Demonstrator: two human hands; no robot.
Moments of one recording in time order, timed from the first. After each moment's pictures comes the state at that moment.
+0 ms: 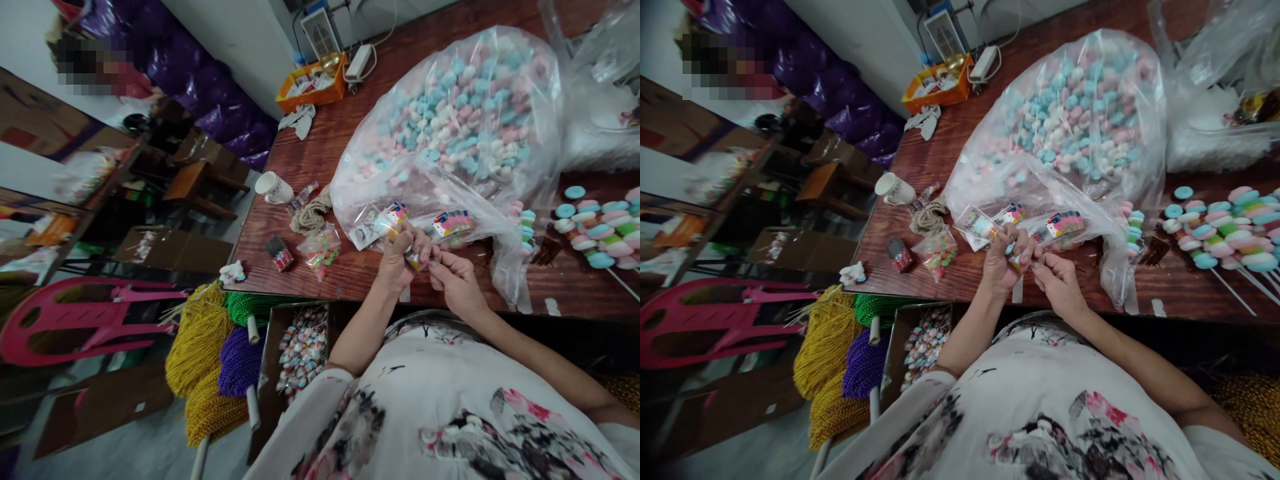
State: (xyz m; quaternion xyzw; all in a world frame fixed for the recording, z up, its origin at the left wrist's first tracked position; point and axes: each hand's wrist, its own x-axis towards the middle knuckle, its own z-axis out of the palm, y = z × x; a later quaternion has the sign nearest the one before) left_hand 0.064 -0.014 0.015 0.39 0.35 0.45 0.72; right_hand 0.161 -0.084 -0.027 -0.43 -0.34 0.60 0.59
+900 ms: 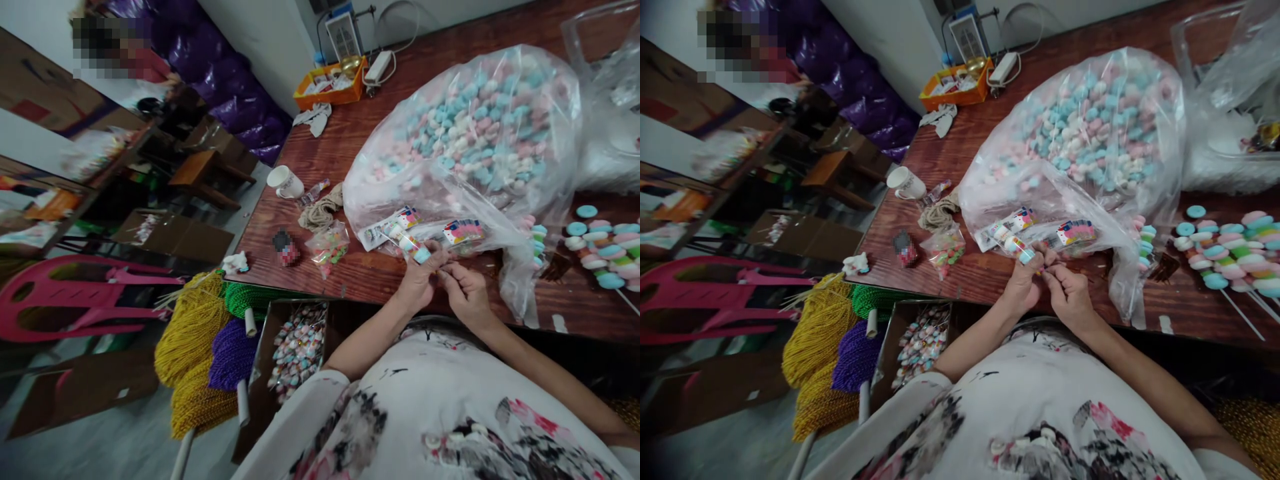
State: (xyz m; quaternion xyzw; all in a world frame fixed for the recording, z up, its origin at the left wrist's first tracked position) left_hand 0.078 -0.040 -0.010 0.27 0.31 0.49 0.77; right_hand 0.171 -0.089 -0.033 -0.53 -0.59 0.30 0.53
